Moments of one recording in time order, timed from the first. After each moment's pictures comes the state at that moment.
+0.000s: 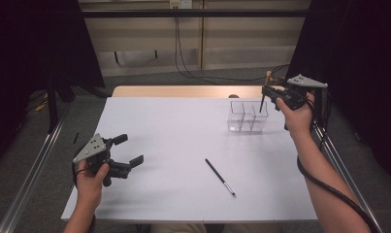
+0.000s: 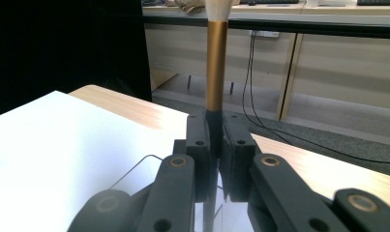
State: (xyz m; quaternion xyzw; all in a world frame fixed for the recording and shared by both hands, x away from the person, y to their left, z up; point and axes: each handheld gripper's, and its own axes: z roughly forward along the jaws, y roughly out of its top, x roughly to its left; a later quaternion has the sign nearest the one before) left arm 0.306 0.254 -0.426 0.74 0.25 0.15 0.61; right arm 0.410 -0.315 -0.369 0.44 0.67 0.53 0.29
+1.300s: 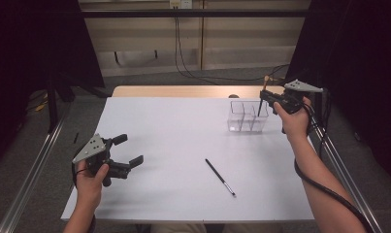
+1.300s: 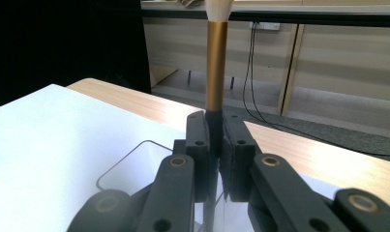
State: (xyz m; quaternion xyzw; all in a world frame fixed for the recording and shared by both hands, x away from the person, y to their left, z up) left arm 0.306 0.254 -0.425 0.74 0.25 0.16 0.61; right arm 0.412 -0.314 -0.387 0.45 0.67 0.52 0.28
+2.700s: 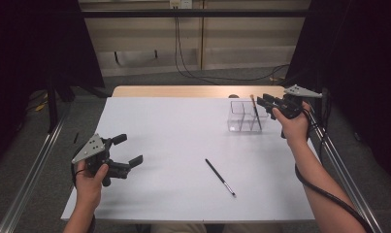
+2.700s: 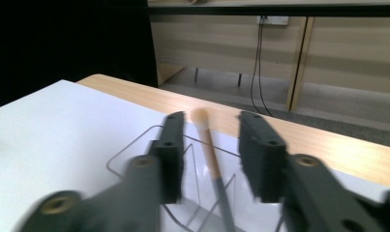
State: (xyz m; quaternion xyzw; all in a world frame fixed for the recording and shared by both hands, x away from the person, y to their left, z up) left arm 0.305 0.255 -0.424 0.73 0.25 0.16 0.61; right arm 0.404 -0.314 -0.400 0.45 0.67 0.53 0.26
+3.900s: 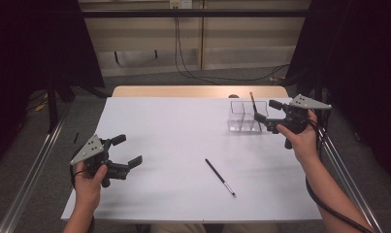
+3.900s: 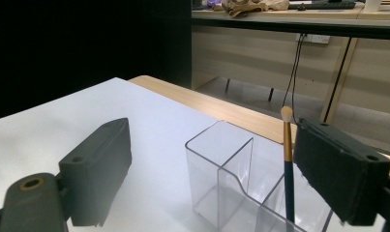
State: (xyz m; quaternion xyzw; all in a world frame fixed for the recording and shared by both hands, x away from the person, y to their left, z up) left arm 0.301 0.256 -0.423 0.73 0.25 0.16 0.61; right arm 0.354 -0.306 -0.387 0.38 0.69 0.57 0.24
